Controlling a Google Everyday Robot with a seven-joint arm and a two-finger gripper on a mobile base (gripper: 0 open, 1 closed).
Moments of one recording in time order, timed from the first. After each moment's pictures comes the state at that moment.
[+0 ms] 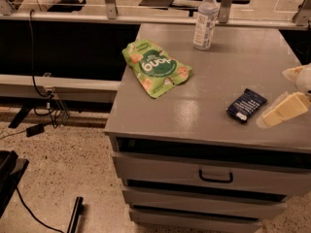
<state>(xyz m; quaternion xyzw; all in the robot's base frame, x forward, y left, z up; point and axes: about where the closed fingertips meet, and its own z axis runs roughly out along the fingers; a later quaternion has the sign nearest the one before) 0.517 -0.296 0.876 -0.43 0.84 0.07 0.31</state>
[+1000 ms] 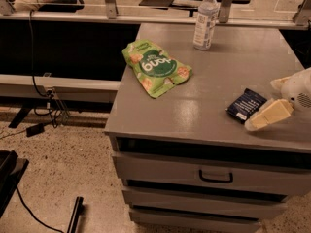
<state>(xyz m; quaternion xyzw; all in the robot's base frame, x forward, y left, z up) 0.540 -0.293 0.830 -0.41 0.85 0.10 0.31</state>
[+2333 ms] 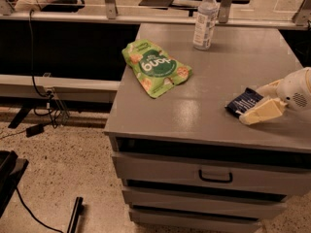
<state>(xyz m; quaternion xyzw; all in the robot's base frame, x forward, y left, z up) 0.545 -0.284 0.823 -0.42 0.85 0.11 0.31</state>
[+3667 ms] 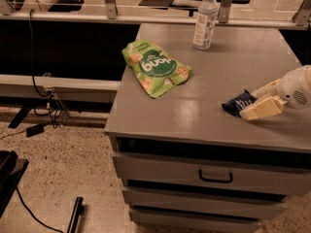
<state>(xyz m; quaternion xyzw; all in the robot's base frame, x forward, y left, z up) 0.545 -0.284 0.829 -0.42 0.85 0.11 0.31</state>
